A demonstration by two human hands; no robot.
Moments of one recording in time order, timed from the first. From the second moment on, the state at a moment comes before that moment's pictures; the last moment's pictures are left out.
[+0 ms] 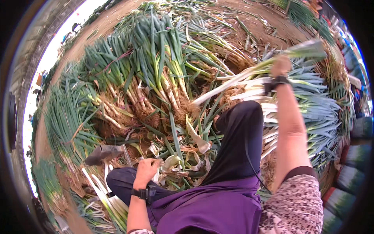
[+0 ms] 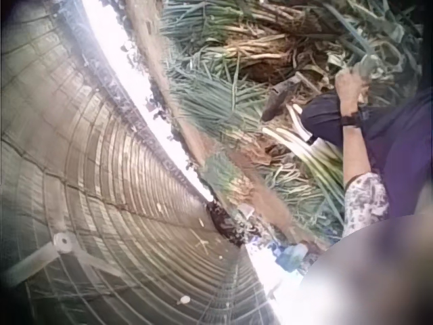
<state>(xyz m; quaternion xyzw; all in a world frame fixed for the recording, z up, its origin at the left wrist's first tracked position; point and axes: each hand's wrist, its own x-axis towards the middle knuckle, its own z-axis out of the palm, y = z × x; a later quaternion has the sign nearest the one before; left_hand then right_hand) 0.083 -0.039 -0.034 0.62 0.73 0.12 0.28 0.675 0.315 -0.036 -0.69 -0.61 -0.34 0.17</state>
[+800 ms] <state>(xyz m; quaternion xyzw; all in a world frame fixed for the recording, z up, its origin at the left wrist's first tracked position) 0.059 0.024 -0.039 0.70 0.65 0.01 0.30 0.115 0.303 -0.276 -0.58 -0.74 0.31 0.14</state>
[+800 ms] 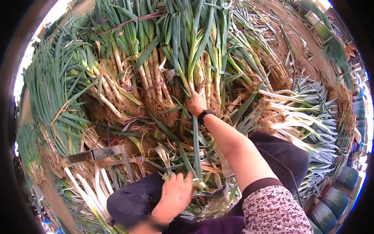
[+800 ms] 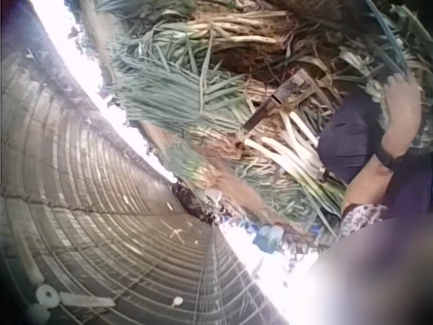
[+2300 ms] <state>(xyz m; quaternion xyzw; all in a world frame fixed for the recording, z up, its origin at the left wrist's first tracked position) 0.017 0.052 -0.036 0.12 0.49 0.66 0.55 0.135 0.056 -0.031 -0.43 -0.32 0.78 0.31</state>
